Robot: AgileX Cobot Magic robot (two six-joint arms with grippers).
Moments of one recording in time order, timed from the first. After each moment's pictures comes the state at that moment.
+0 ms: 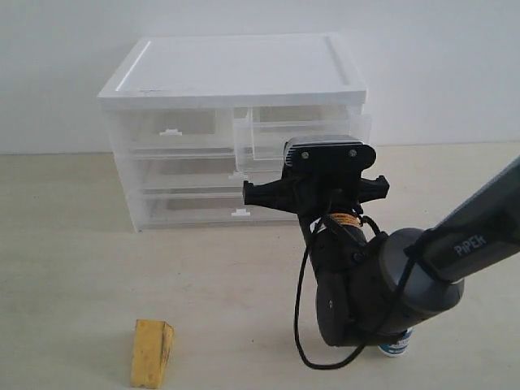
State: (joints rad) left arm -0.10 0.00 0.00 0.02 0.28 -0.03; right arm 0.79 2.07 -0.88 0.64 -1.28 -0.18
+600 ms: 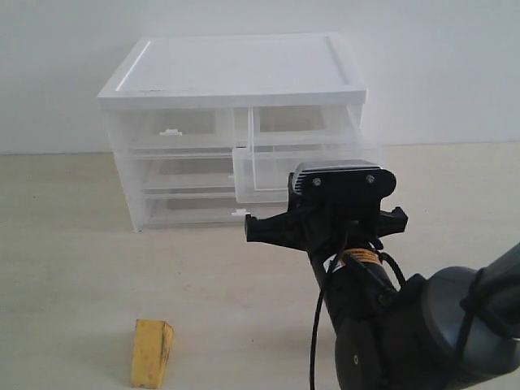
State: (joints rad) left arm -0.10 0.00 0.00 0.02 0.28 -0.03; right arm 0.92 1.93 -0.70 0.76 -1.25 -0.18
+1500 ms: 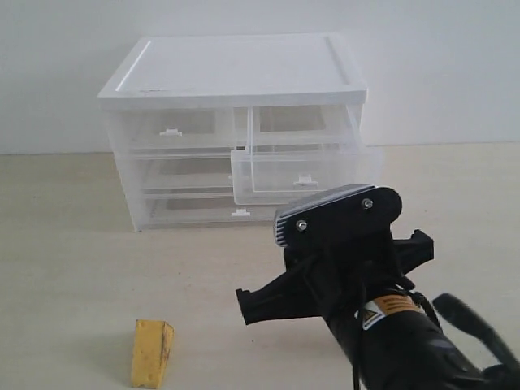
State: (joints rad) left arm -0.10 0.00 0.00 0.02 0.28 -0.03; right arm 1.16 1.60 -0.53 1.05 -1.01 -0.61
